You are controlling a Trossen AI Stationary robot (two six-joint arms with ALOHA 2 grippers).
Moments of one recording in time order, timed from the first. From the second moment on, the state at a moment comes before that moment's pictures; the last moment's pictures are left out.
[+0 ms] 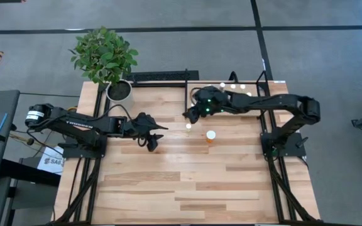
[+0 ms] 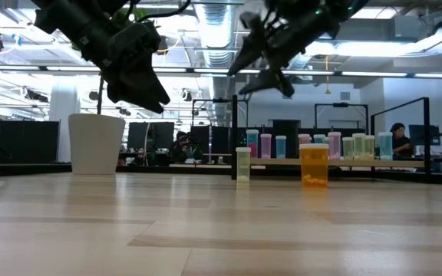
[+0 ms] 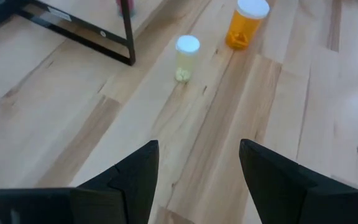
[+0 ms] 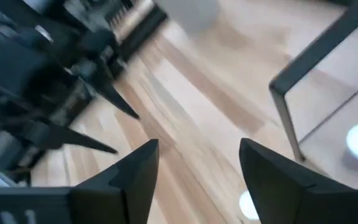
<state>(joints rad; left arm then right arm) -0.02 1.22 0.66 -0.16 -0.24 -0.39 -0.25 1.51 1.08 -0.08 -0.06 0.65</state>
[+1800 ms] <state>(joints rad) -0.06 1.25 0.66 -0.17 -0.25 -0.56 -0.16 1.87 1.24 -0.40 0.12 0.67</state>
